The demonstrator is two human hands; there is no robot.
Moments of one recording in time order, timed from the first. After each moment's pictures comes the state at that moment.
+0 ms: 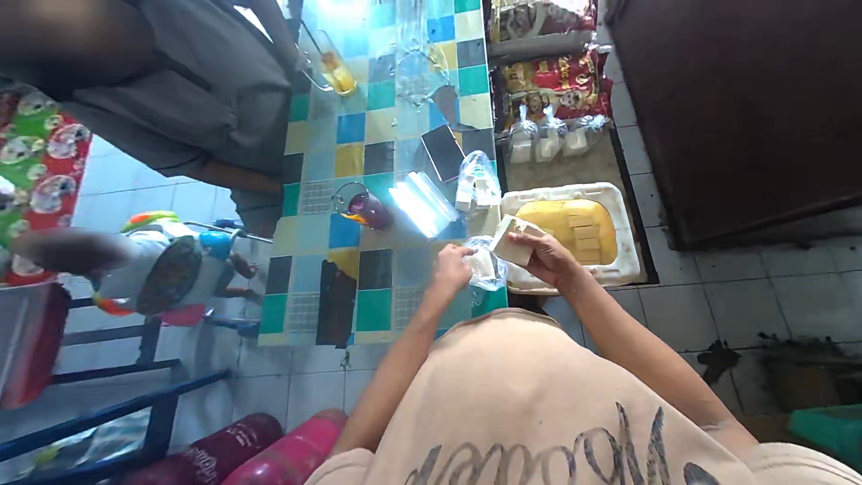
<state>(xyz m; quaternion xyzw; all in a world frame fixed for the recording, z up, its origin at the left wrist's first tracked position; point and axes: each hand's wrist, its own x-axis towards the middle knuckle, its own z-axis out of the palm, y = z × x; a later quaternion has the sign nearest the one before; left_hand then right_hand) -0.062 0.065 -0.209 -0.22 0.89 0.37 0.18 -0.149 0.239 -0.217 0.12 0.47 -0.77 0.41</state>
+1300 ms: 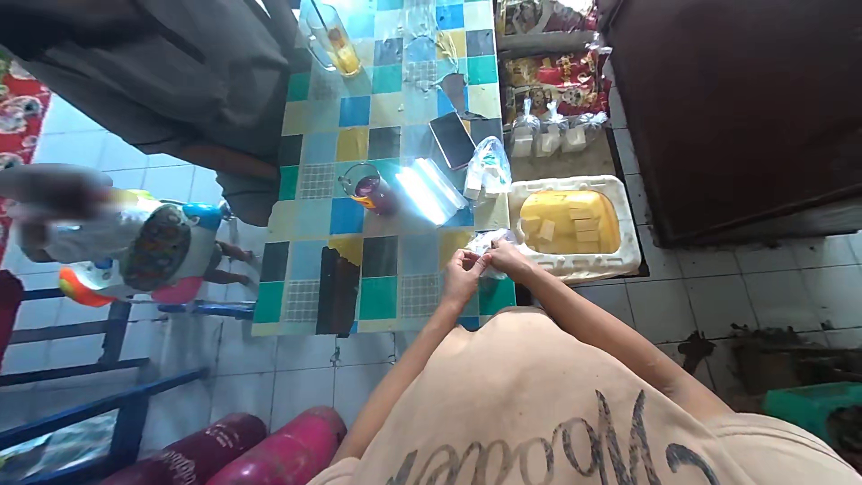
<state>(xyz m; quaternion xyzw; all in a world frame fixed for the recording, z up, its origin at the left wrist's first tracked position) -0.016 0.073 -0.245 -0.30 0.71 0.63 0.07 -0.117 0.169 -0.259 -0.03 0.79 -0.41 0.45</state>
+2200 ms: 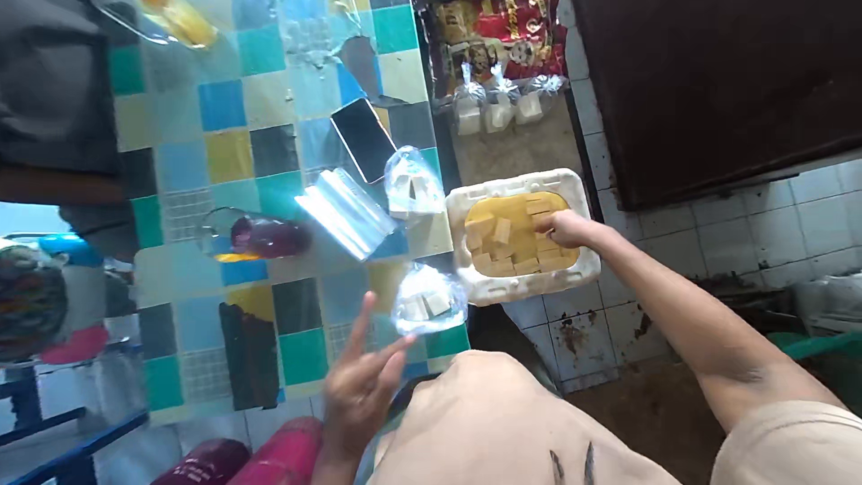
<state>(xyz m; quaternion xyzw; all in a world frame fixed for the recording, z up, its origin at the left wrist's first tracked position) 0.018 0.058 -0.203 -0.11 0.86 0.50 -0.09 -0.300 0.360 -0.301 -0.23 0.84 -0.11 0.47</state>
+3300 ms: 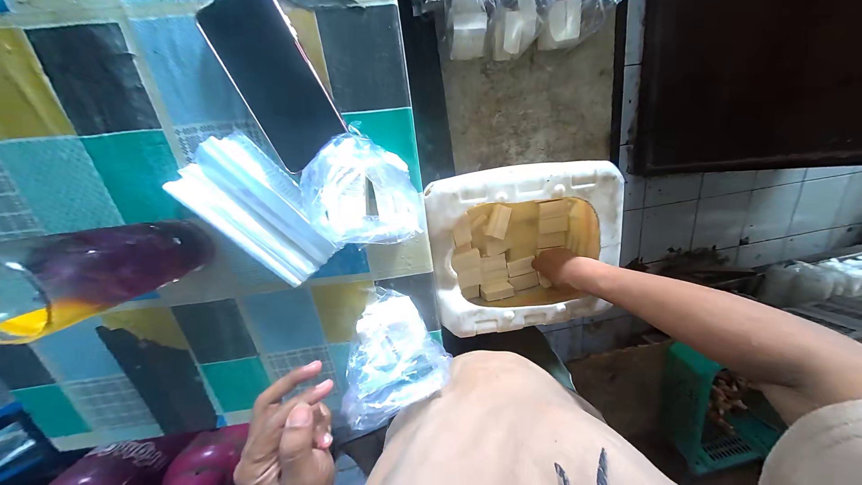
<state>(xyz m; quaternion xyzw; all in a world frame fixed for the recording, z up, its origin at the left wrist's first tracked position) -0.017 0.062 -0.230 -0.28 0.74 0.60 -0.13 -0.270 0.348 -0.381 -0.26 0.65 0.20 0.68</state>
